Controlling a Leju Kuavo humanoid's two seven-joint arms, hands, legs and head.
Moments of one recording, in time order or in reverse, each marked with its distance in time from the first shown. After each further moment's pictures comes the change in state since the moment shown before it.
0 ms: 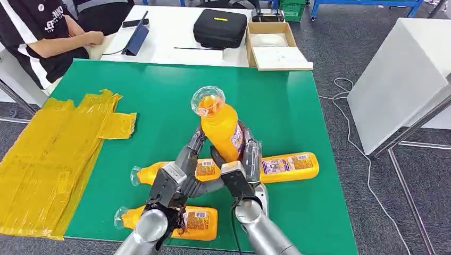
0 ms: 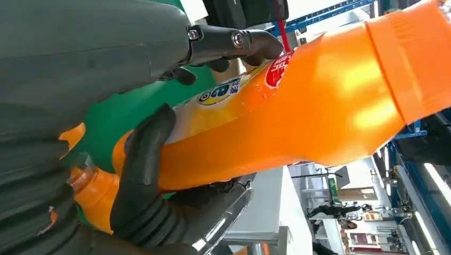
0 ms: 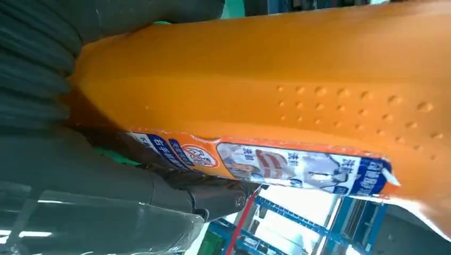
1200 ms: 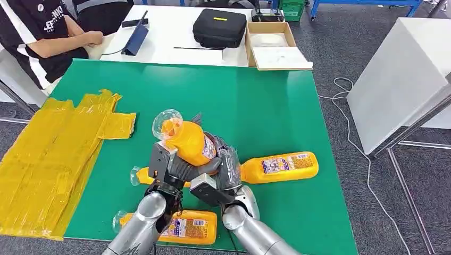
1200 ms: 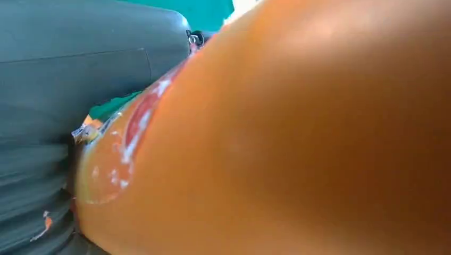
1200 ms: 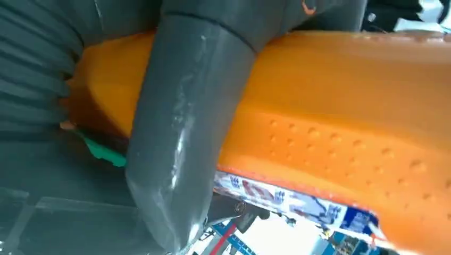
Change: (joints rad) left arm -0.114 -0.019 0.090 0.248 0.175 0.002 -0.017; right arm -0.086 0.026 0.210 0.253 0.058 -0.042 0.013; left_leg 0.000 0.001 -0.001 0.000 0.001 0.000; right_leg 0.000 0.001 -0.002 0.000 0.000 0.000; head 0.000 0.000
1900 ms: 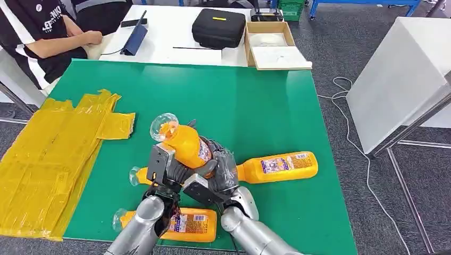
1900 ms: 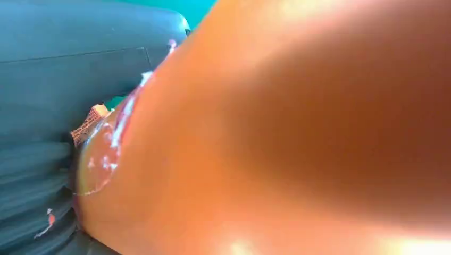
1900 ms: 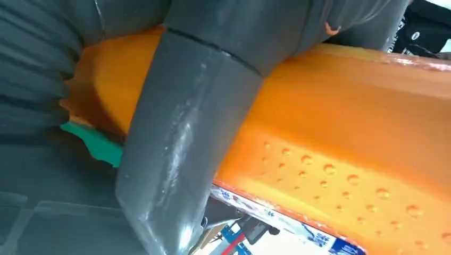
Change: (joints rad) left arm 0.019 -0.003 0.029 0.017 -0.002 0.010 0.007; right arm -0.023 0.019 0.018 0.104 0.069 0.002 0.095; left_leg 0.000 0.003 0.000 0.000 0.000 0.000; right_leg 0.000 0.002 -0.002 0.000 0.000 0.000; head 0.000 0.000
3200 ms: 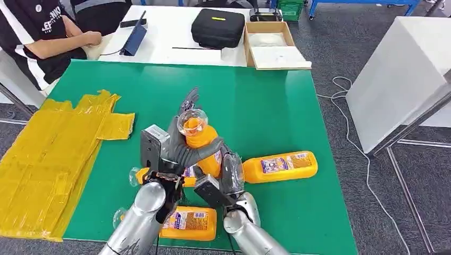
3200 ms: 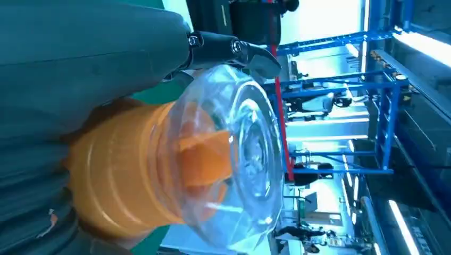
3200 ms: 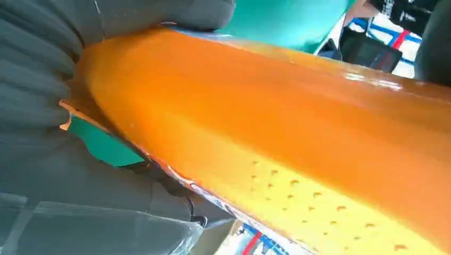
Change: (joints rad) left arm -0.057 -0.036 -0.049 -0.213 -0.032 0.032 0.029; right arm 0.069 0.019 -0.153 -0.054 -0.025 0.019 -0.100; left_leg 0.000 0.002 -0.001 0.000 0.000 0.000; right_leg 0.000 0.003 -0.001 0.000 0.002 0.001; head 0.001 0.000
